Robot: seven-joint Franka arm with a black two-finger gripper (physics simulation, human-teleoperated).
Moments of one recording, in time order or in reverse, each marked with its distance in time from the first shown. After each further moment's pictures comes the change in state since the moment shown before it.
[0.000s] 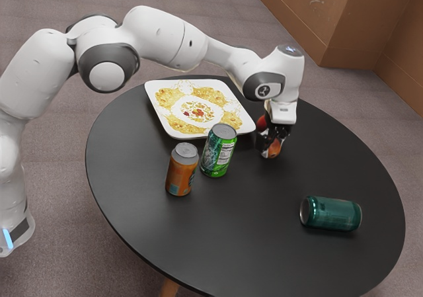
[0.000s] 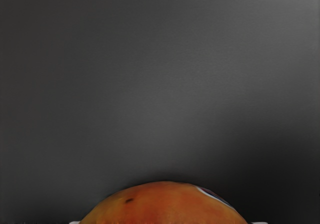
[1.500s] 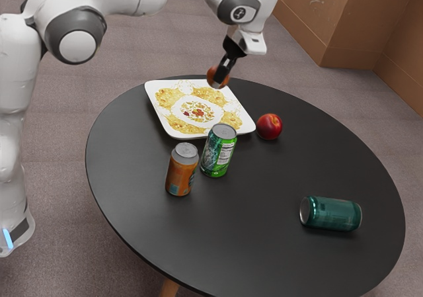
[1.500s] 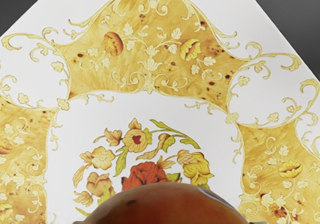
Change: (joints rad) arm -0.004 -0.262 0.226 -0.011 0.190 -0.534 -0.346
